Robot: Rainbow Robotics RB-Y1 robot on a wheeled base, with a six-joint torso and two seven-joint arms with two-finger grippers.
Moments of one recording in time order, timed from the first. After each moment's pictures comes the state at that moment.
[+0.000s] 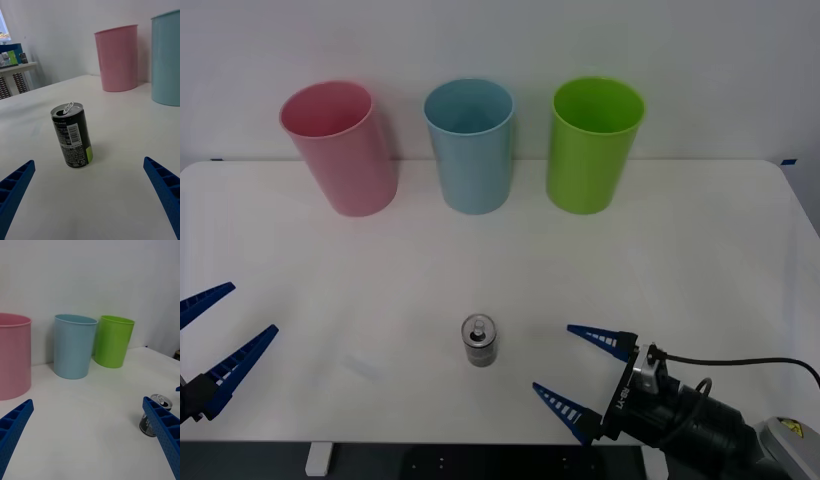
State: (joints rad) right arm 0.12 -0.38 0.22 -1.39 0.95 -0.96 0.45; left arm 0.35 0.40 0.52 -1.66 -0.96 -1.22 0.00
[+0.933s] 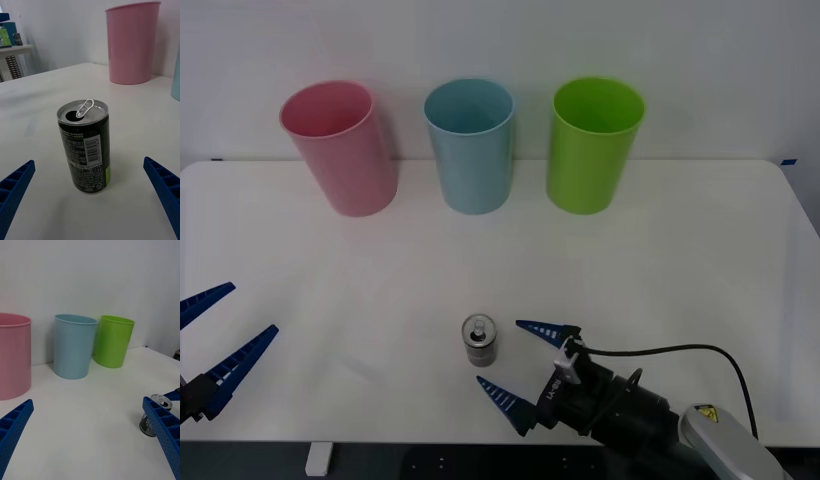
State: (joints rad) right arm 0.04 -0.28 0.38 -1.39 1.06 -0.70 0.48; left arm 0.35 0.40 0.52 -1.66 -0.96 -1.22 0.00
